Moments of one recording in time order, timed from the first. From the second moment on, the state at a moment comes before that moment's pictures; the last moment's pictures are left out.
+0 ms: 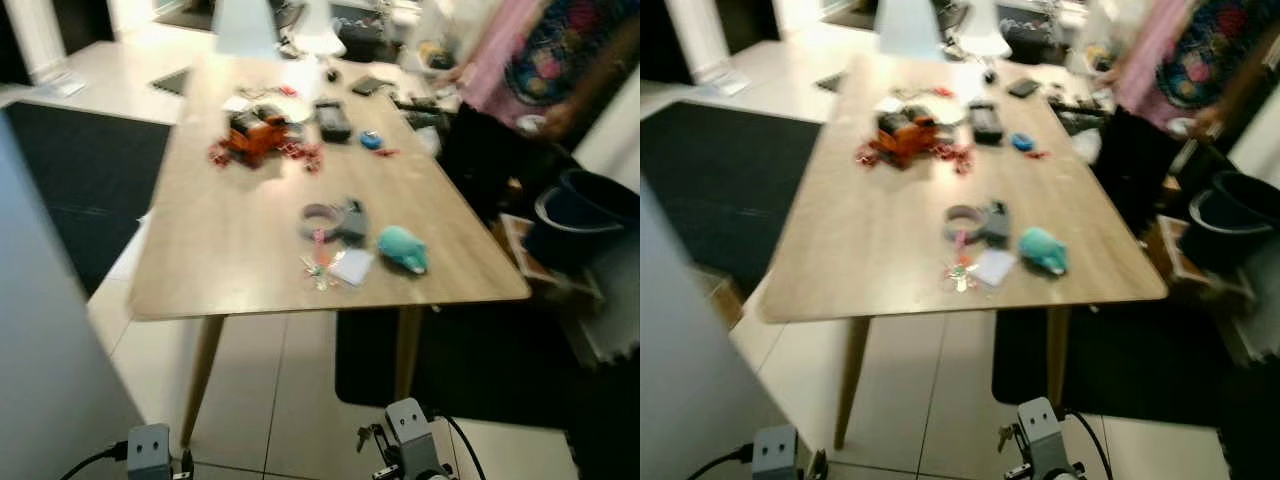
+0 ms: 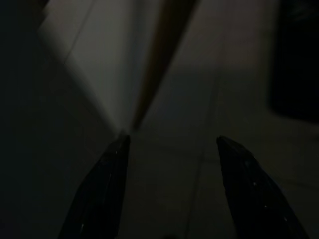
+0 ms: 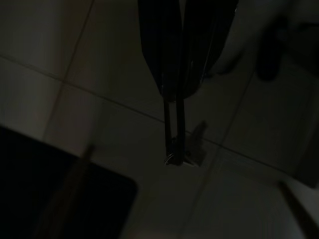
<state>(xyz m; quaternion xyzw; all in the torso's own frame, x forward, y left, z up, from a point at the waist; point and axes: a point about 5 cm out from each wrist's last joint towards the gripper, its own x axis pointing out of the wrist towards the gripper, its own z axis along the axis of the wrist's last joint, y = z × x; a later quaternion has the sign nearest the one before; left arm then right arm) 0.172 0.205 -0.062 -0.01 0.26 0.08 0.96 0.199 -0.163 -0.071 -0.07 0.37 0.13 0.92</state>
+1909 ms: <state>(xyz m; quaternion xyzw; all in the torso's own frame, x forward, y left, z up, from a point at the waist) 0.178 0.203 -0.063 0.04 0.28 0.02 0.96 0.196 -0.153 -0.073 -0.08 0.36 0.14 0.92</state>
